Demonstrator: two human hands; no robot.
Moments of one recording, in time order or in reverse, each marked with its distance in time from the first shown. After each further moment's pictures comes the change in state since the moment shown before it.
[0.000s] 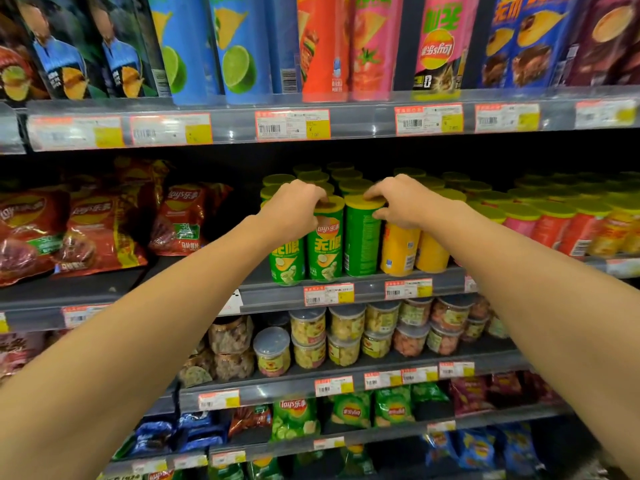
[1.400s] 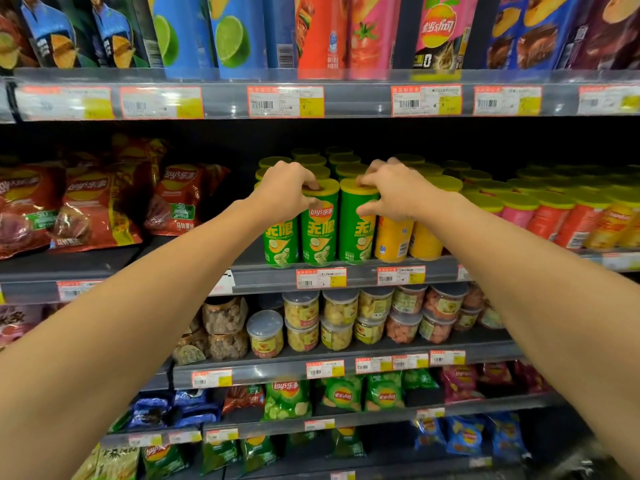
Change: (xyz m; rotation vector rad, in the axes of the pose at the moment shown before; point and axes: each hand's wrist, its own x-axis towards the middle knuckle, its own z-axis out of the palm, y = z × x) left_hand -0.006 0.005 -0.001 -0.151 0.040 -0.124; right_hand -0.023 -0.009 -0.002 -0.097 0.036 -0.078
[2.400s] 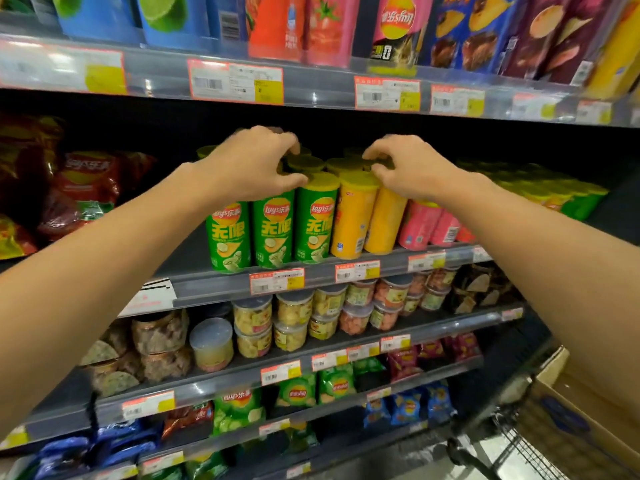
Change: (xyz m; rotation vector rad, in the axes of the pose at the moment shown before) left_hand 0.024 0.008 -0.020 0.140 0.046 0.380; right_hand -0.016 0.051 -0.032 0.055 0.101 0.156
